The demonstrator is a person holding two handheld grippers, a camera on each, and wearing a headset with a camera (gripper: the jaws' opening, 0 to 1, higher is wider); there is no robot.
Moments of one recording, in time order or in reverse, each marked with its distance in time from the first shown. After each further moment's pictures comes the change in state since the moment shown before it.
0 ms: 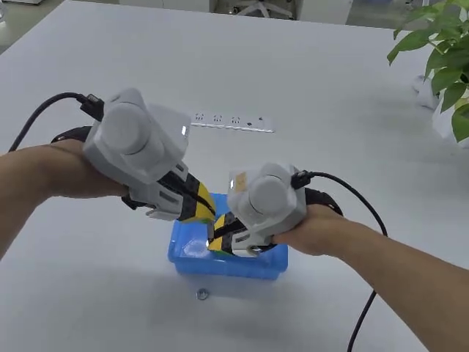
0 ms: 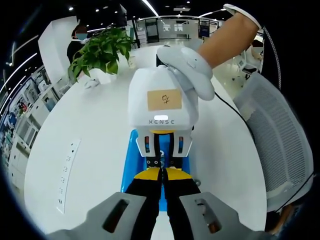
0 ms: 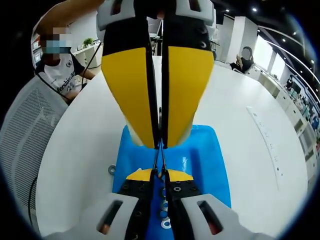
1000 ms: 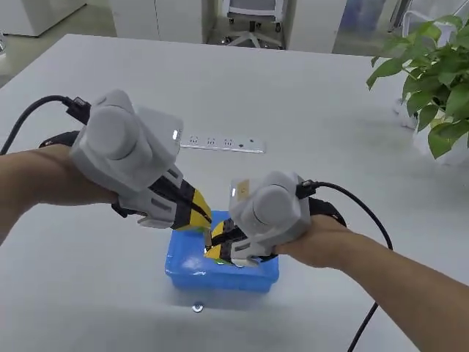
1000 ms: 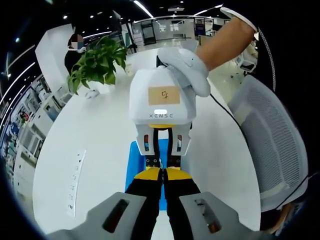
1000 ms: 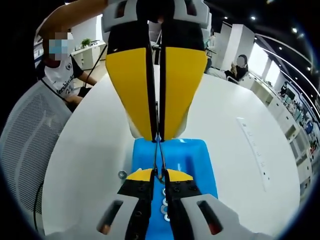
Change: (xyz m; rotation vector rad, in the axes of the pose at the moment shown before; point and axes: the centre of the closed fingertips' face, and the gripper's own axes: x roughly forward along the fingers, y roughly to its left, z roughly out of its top) left arm -0.024 -0.013 0.027 0.059 -0.004 0.021; right arm -0.030 0.006 0.021 -0.022 -0.039 -0.066
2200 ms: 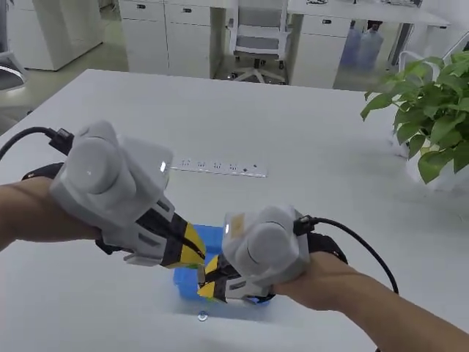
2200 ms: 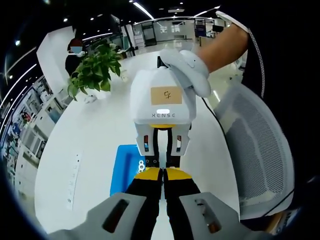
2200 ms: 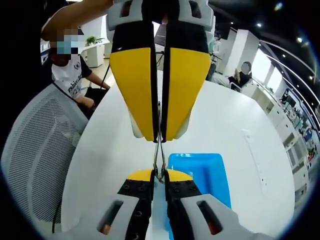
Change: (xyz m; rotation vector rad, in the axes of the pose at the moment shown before) left arm -0.037 -0.057 0.024 0.003 -0.011 0.017; right arm -0.025 0.056 0.035 -0.050 -0.006 -0.007
